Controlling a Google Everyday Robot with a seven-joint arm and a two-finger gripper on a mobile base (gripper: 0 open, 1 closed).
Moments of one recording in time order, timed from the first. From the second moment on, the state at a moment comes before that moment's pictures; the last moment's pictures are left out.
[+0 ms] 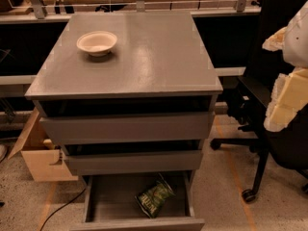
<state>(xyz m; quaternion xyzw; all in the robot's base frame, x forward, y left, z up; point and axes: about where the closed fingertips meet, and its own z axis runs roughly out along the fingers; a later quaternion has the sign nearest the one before) 0.438 -0.216 0.979 -0.60 0.78 -0.04 0.16</state>
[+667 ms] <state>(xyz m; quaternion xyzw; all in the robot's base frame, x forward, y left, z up) 0.422 -0.209 0.925 -0.59 0.79 0.02 0.17</state>
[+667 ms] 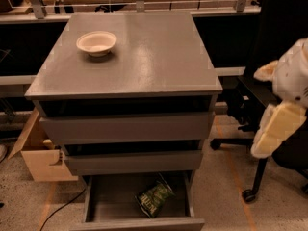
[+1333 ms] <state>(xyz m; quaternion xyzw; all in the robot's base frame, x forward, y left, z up) 0.393 -0.164 0.777 -0.54 0.81 0.14 0.20</state>
